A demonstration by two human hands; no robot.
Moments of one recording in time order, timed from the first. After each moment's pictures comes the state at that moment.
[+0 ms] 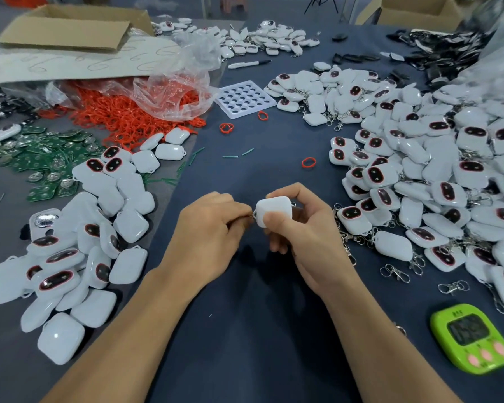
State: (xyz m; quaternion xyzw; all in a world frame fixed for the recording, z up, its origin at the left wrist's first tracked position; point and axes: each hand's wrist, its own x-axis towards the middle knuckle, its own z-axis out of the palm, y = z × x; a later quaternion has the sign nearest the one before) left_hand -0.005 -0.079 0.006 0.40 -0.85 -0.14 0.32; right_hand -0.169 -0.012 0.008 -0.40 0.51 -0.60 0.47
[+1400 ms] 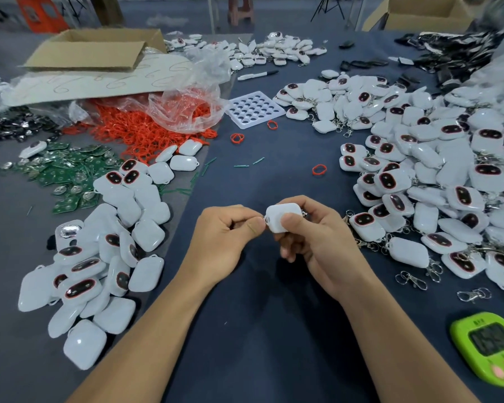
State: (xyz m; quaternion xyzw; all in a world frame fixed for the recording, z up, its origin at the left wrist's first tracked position) left_hand -0.006 -0.083 0.008 0.41 -0.71 -0.45 0.37; right_hand -0.174 -0.019 0.007 -0.36 0.47 -0.59 0.55
